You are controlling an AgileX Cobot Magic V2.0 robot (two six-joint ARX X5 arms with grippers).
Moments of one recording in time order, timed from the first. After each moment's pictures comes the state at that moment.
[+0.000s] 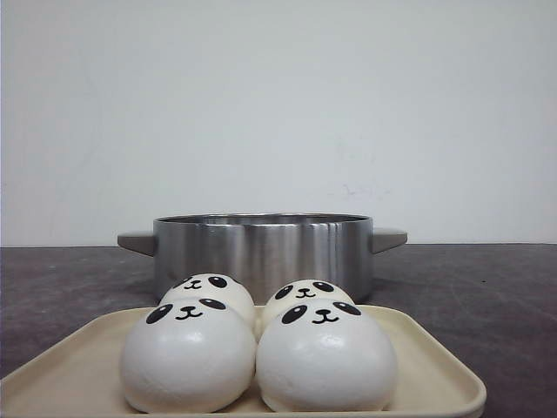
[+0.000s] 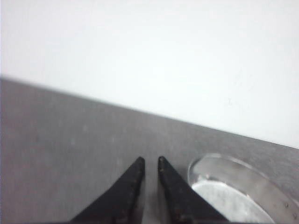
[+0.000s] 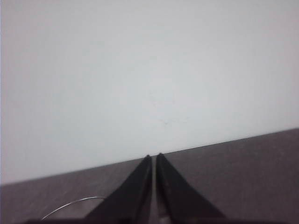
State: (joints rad) left arm 0.01 0.22 0.48 -0.25 0.14 -0.27; right arm 0.08 0.21 0.54 -0.17 -0.09 0.31
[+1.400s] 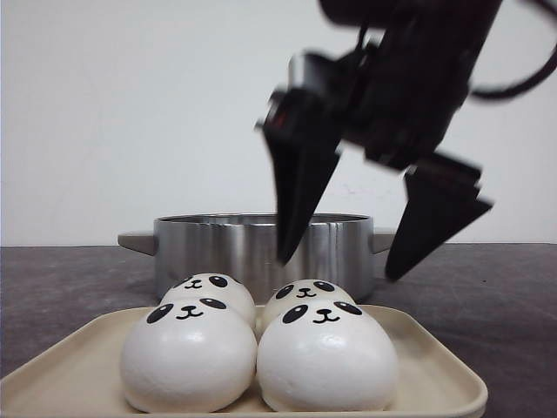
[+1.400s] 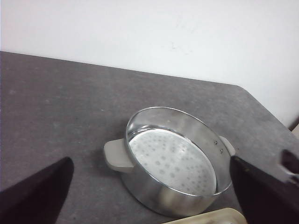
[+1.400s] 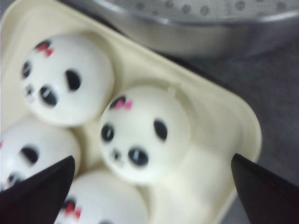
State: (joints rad) left arm -0.12 0.43 0.72 -0.49 0.31 -0.25; right arm 0.76 1.55 0.99 -0.57 -0.14 0.37
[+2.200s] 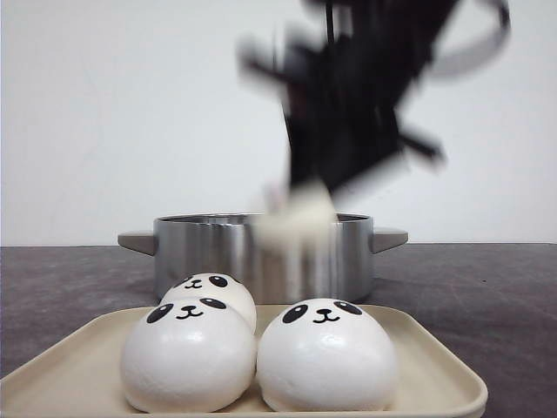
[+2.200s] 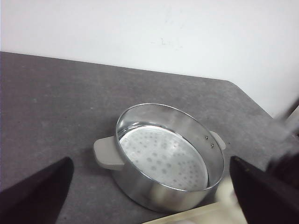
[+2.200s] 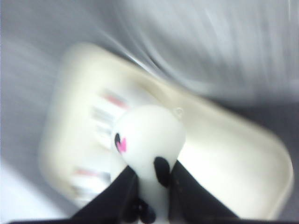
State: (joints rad) left arm -0.16 0.43 0.72 -0.49 0.31 -0.25; right arm 0.78 1.46 1.21 -0.64 -0.22 0.43
